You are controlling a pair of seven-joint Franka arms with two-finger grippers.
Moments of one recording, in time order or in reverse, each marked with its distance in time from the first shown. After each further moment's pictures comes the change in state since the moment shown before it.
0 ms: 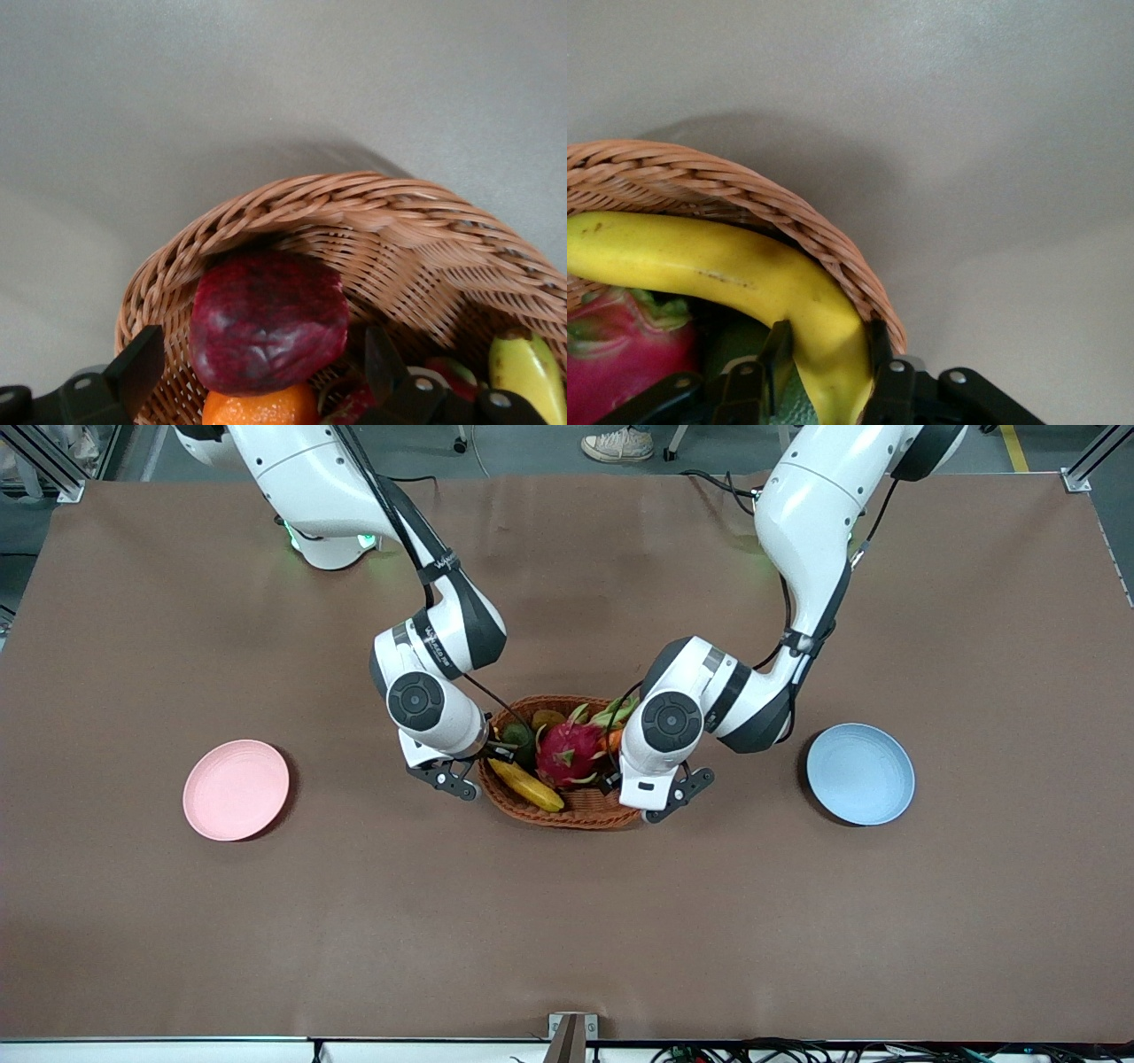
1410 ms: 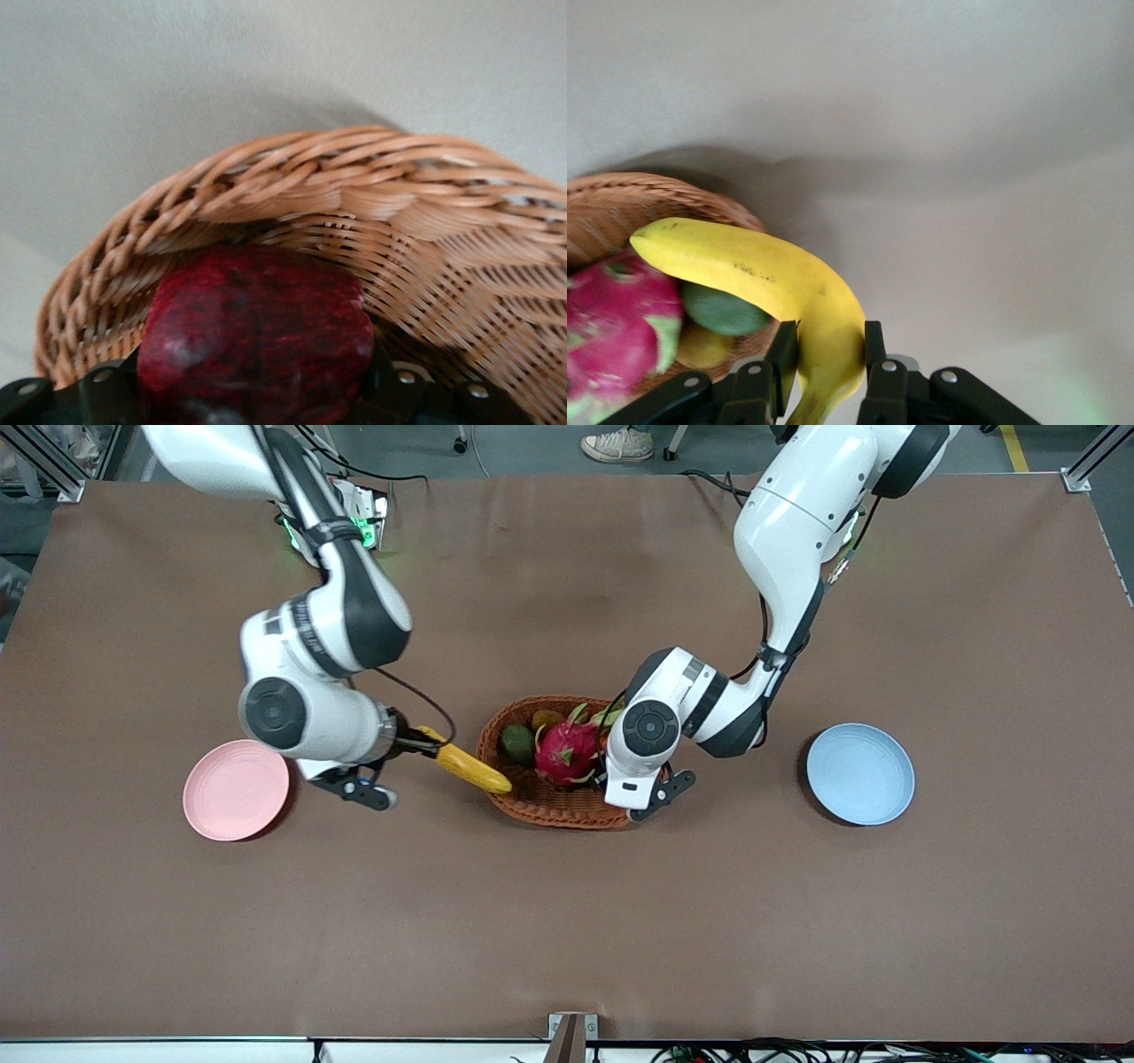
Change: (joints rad) left arm -0.027 0.057 0.002 0.003 0.000 0.053 0.000; right arm -0.215 -0.153 -0.029 0.116 0.003 -0.423 -0.306
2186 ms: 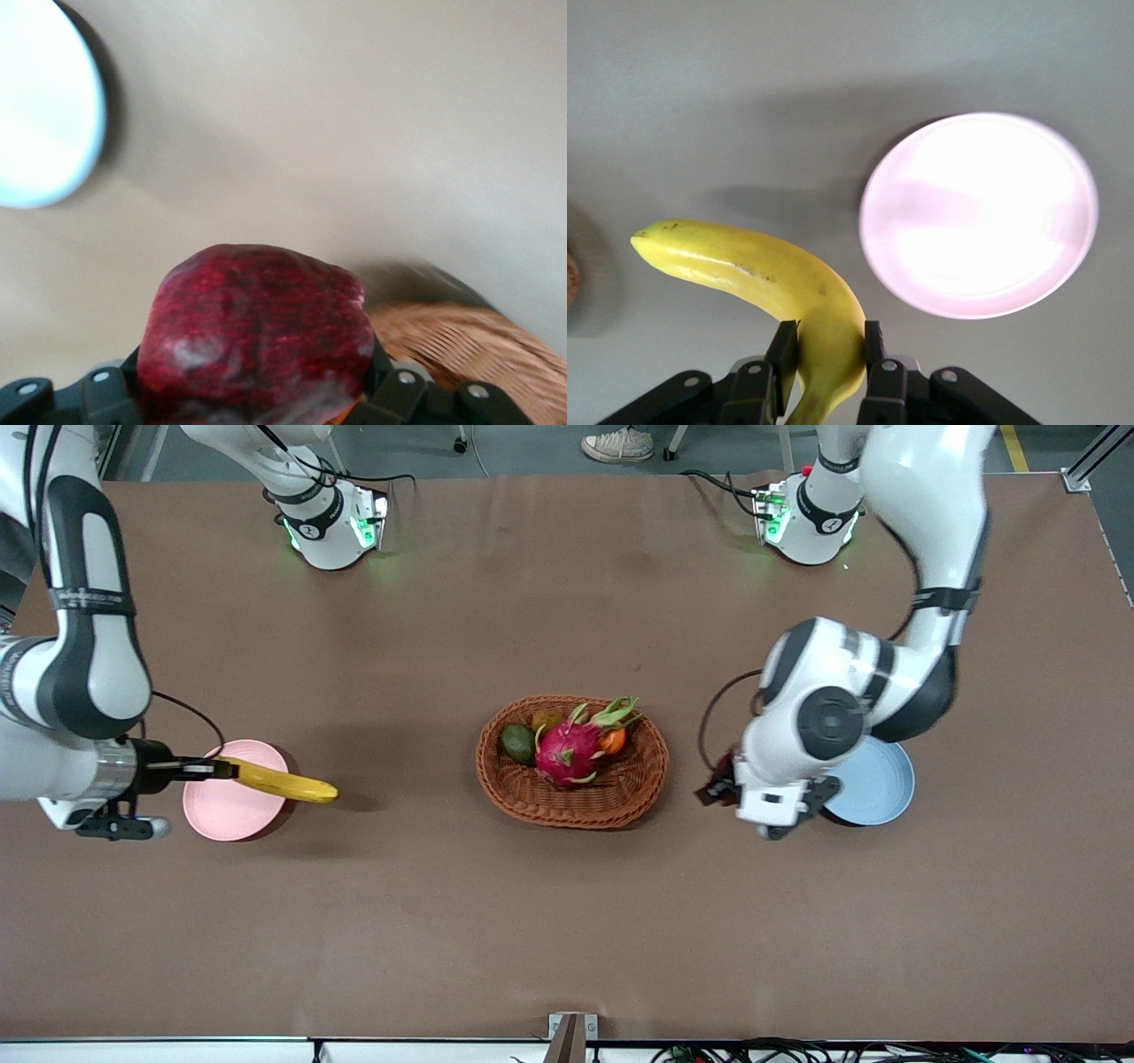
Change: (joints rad) left arm 0.271 -0.305 0.017 -0.116 0.034 -0.213 0.252; right arm -0.466 0.000 -0.013 -0.019 -0.064 -0.004 -0.734
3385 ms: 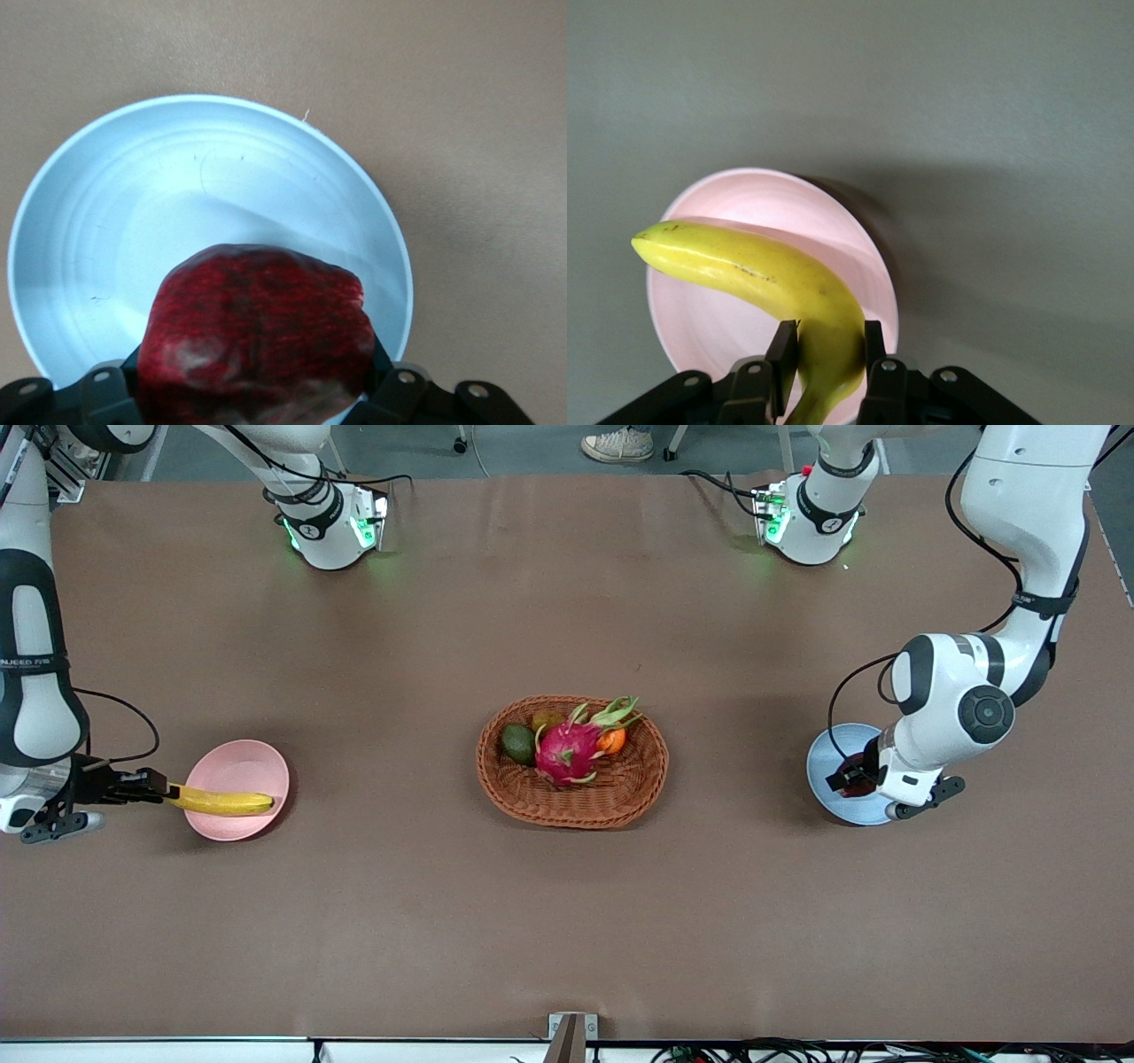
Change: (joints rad) left arm 0.336 -0.065 -0.001 -0.549 0.047 0.534 0.468; right arm -0.242 0.142 0.010 -0.074 0.142 0.300 -0.535
